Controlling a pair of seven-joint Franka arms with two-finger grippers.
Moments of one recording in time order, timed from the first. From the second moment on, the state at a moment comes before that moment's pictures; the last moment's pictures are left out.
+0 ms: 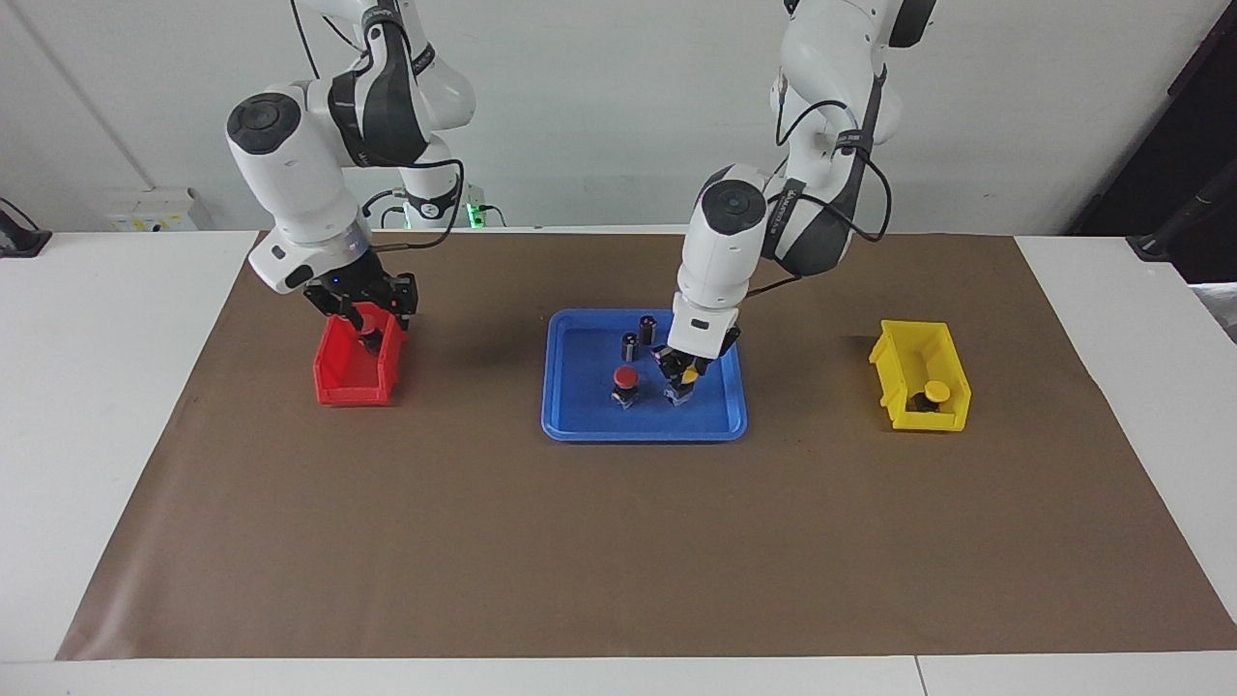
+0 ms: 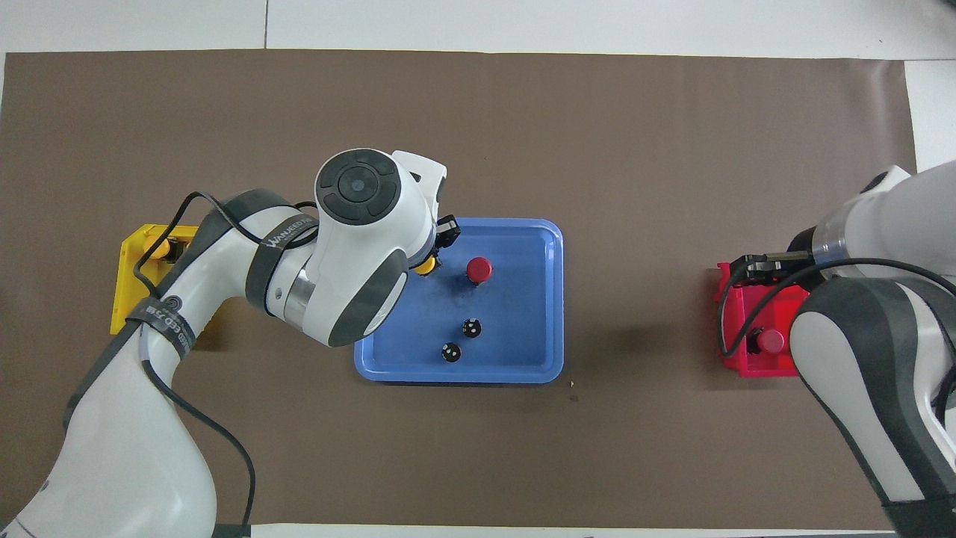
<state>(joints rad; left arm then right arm) -0.61 0.34 -0.05 -1.74 -0.03 2.08 -0.98 -0.02 -0.16 0.03 -2.16 0.02 1.93 0.03</state>
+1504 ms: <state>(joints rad) -0.62 0.37 -0.04 -1.73 -0.02 2.09 -0.99 -0.14 -0.15 0.04 -2.39 0.02 2.14 -0.13</state>
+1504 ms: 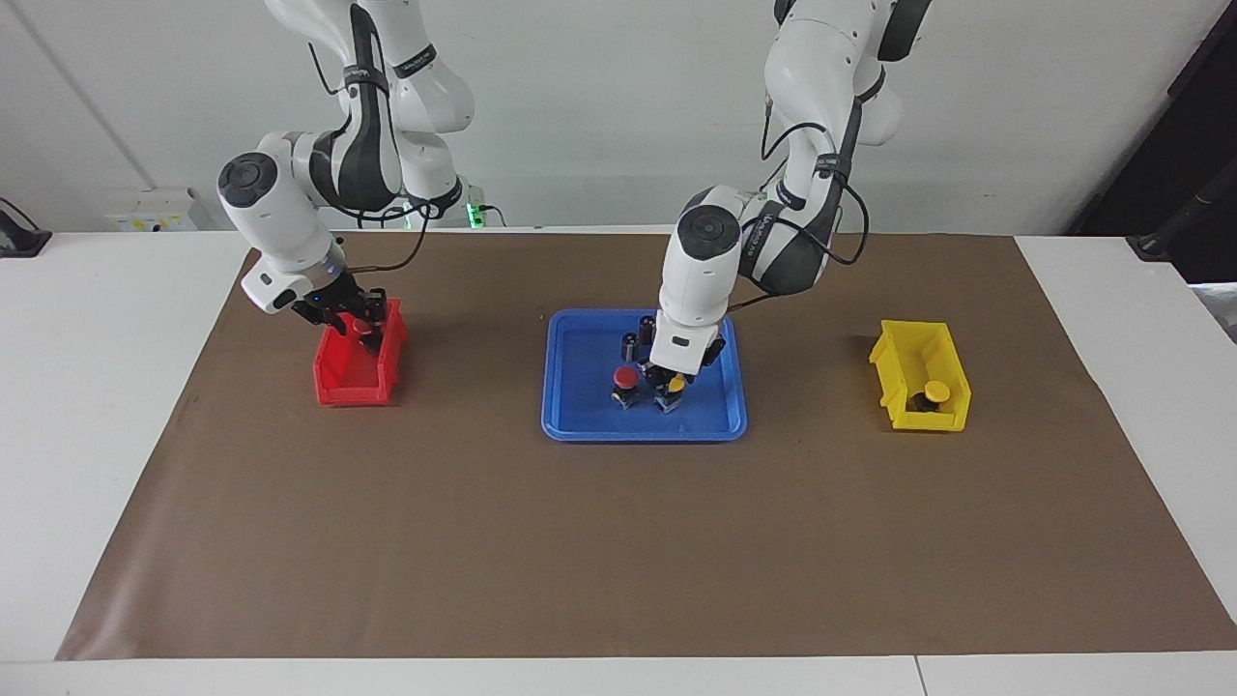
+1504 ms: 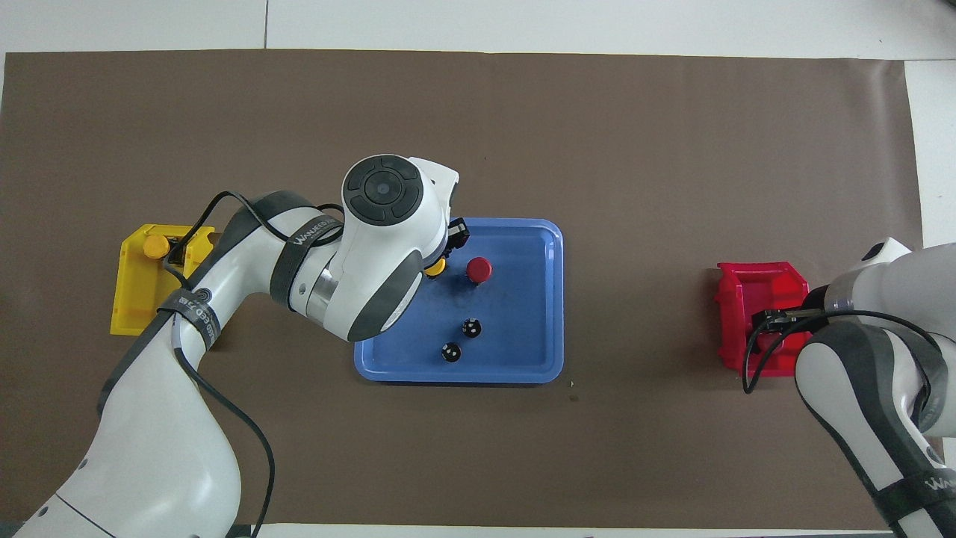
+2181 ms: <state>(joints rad) -0.47 0.28 -0.01 -1.72 -0.02 1.97 -0.79 -0.16 -0.18 0.04 -2.45 0.02 2.14 -0.19</state>
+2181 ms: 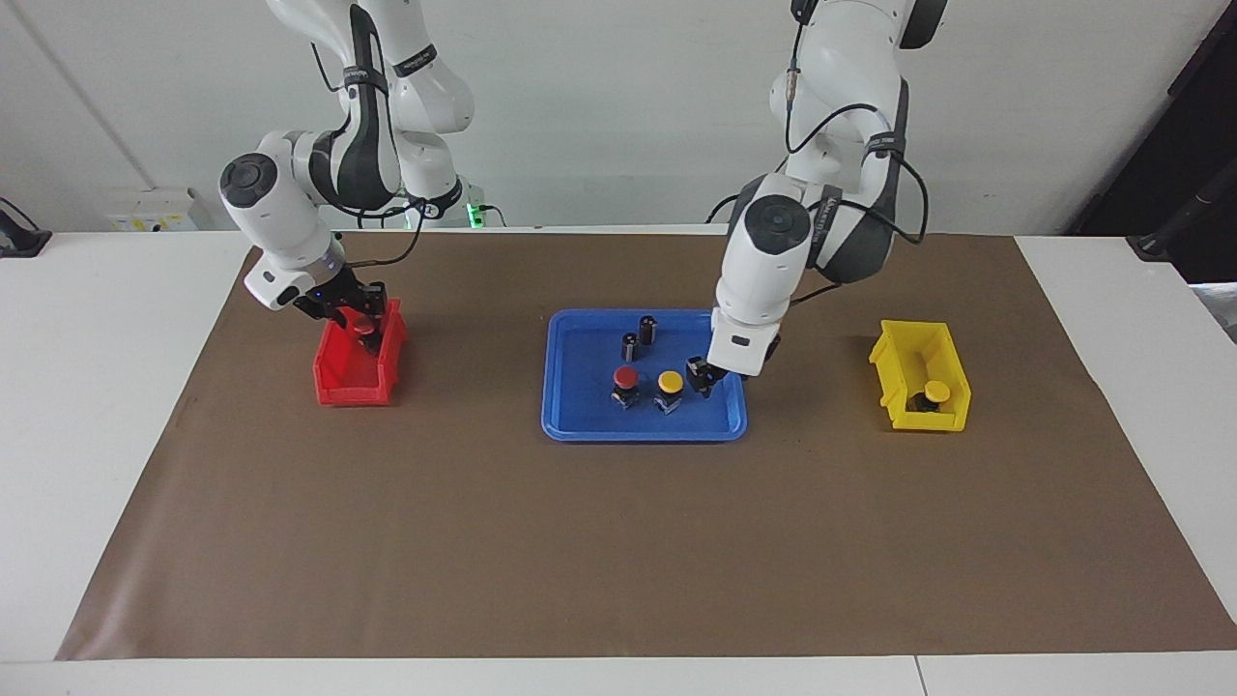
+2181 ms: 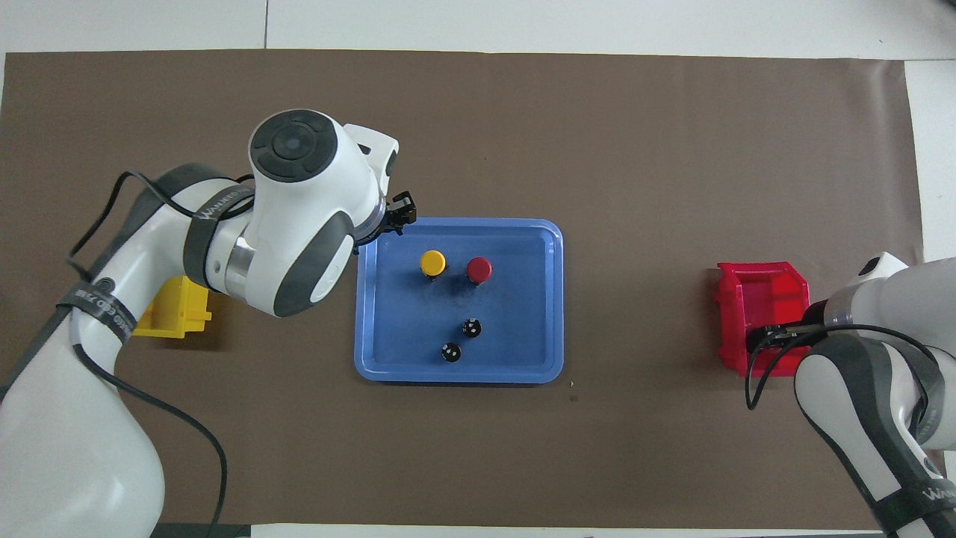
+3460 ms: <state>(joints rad) 0.06 0.17 -0.01 -1.94 0.00 2.12 0.01 -0.16 -0.18 0.04 -2.47 0.02 2.17 -0.21</state>
